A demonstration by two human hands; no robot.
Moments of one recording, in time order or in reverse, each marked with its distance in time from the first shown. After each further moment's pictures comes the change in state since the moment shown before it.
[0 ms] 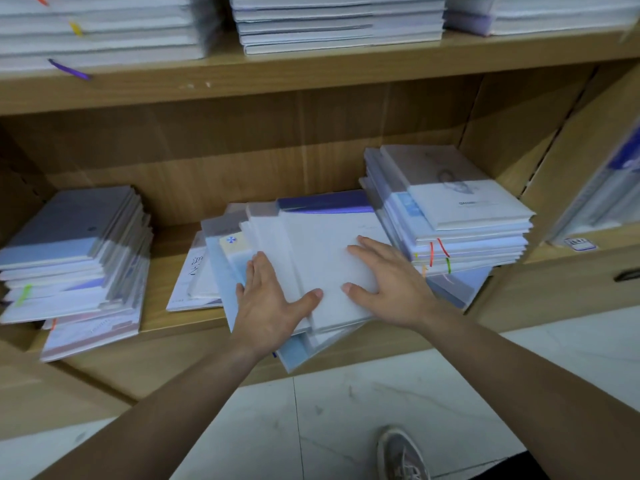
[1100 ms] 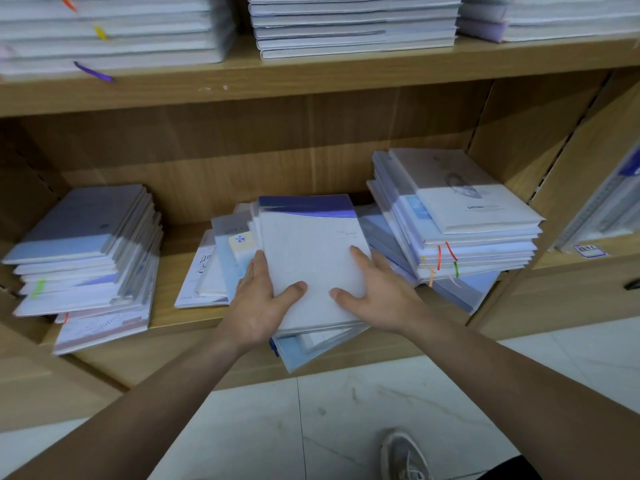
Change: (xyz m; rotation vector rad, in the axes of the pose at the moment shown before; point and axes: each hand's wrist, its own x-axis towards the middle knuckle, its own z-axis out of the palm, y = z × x) left_hand -0.001 -0.013 -0.032 -0.224 -0.098 0.053; right_hand 0.003 -0.023 0.009 0.124 -0.103 0.107
